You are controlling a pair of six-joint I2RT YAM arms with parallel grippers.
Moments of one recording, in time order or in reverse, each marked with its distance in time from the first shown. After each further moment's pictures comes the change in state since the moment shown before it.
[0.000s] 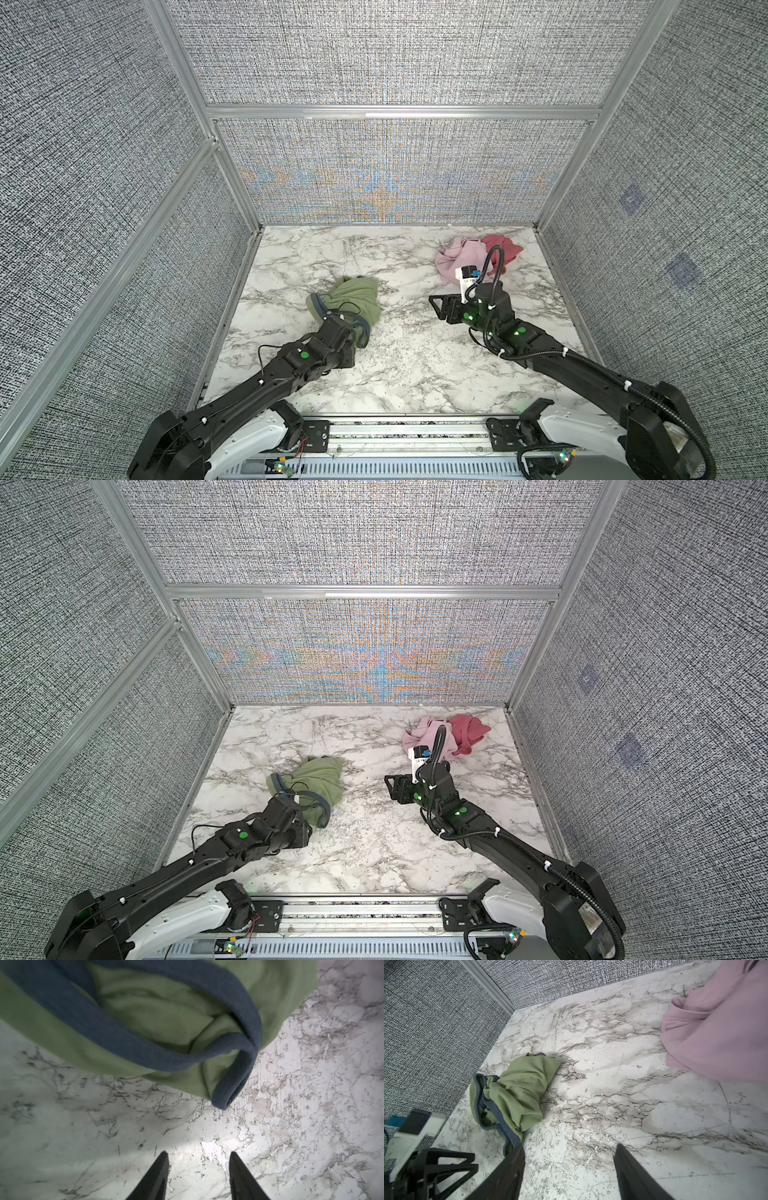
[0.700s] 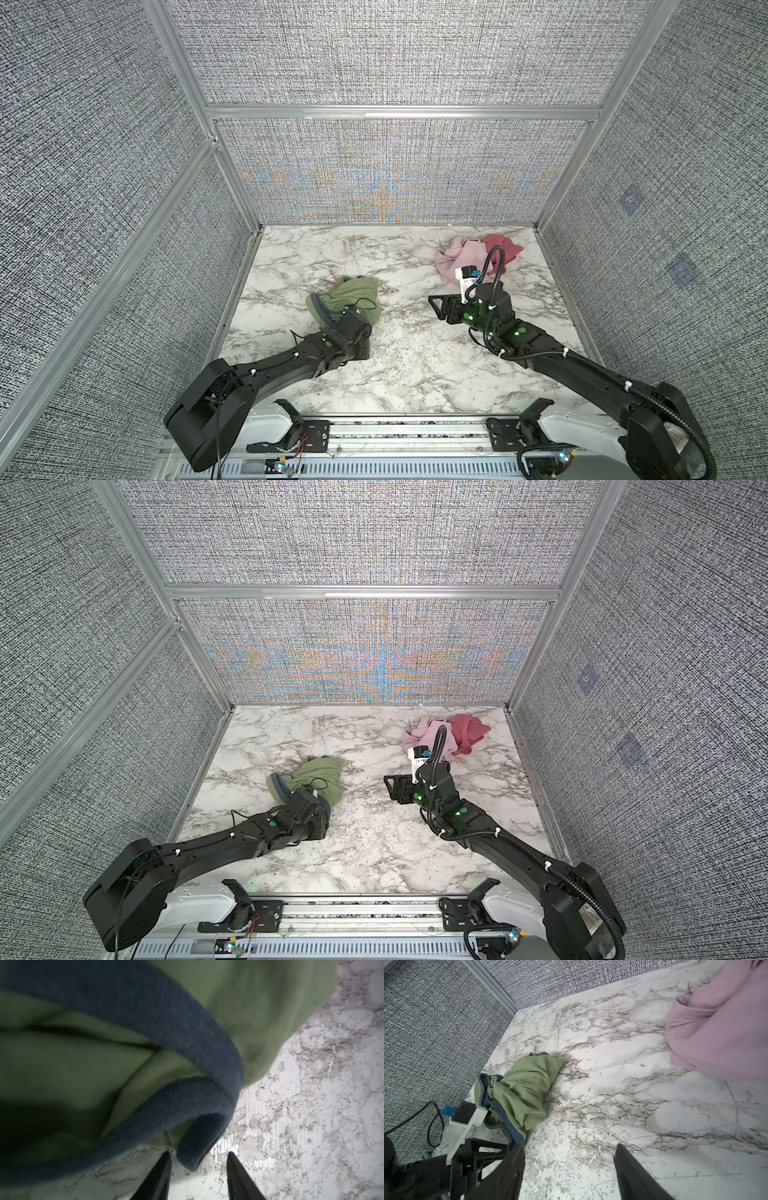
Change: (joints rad) left arm -0.014 0.311 0.040 0.269 -0.007 0.007; right arm 0.000 -0.003 -0.001 0.002 -0.011 0.011
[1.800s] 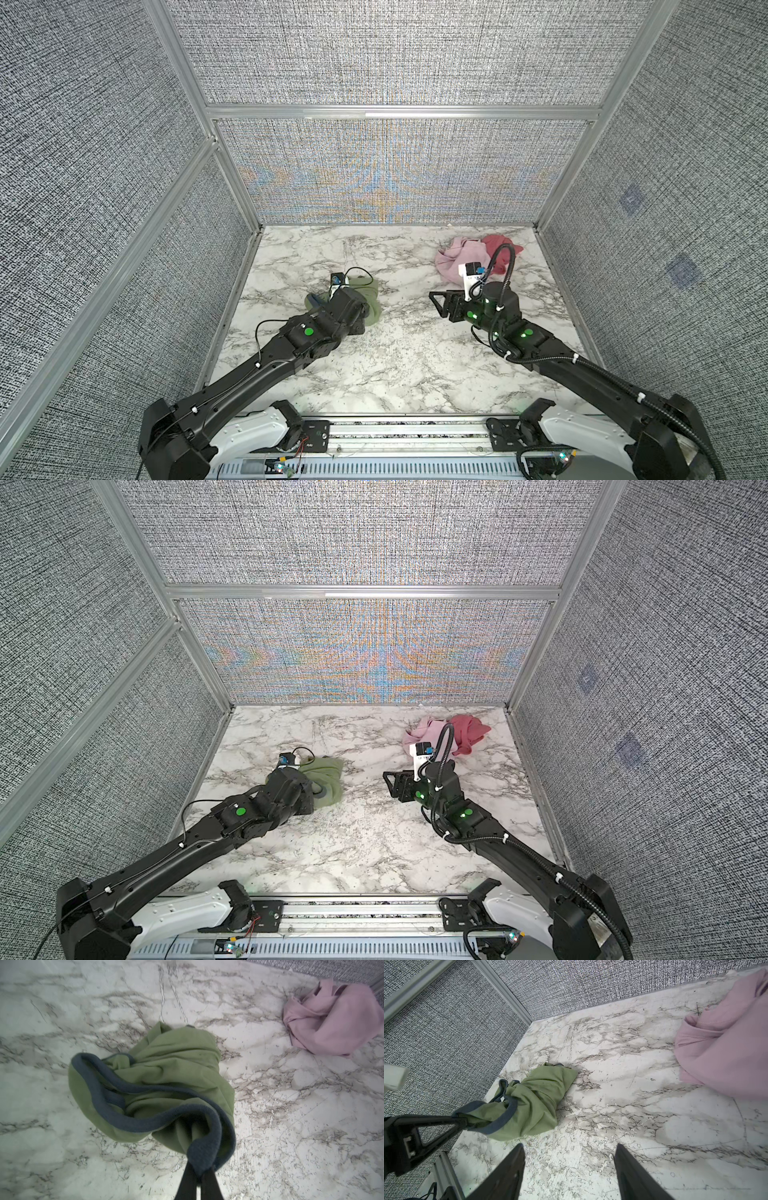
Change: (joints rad) left arm -0.051 -0.231 0.367 -0.394 -0.304 0.029; right arm 0.000 -0.066 0.017 -0.003 -0.025 -0.001
